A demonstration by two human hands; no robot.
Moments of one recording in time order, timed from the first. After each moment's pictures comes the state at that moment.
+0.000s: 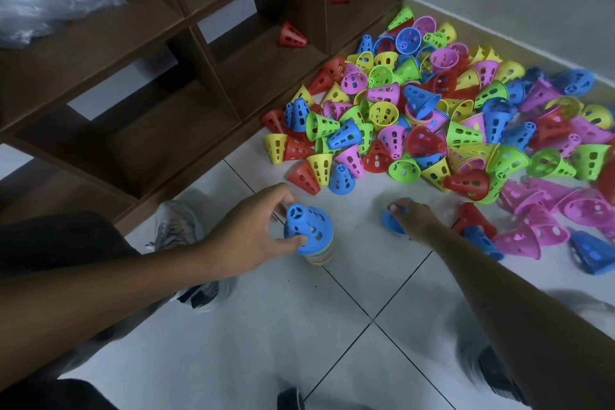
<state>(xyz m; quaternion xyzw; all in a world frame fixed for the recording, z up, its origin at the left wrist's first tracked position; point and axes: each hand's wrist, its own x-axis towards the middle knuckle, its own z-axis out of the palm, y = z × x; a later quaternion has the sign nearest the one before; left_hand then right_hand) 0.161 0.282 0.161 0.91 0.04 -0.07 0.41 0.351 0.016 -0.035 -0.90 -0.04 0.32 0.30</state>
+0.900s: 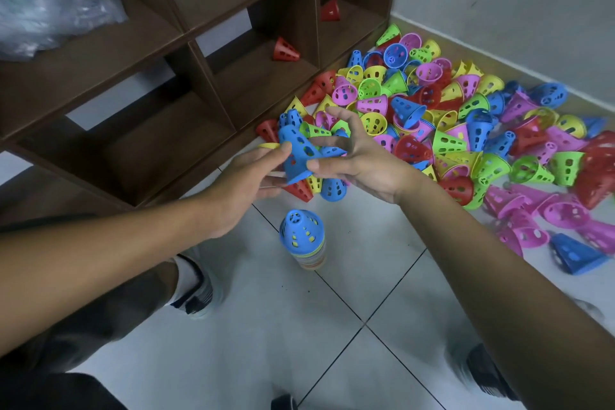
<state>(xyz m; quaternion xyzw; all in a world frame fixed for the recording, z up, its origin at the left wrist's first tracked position) 0.211 0.283 0.195 0.71 0.24 -0.07 0.66 0.333 0.106 0.168 -0.59 -0.19 0.43 0.66</state>
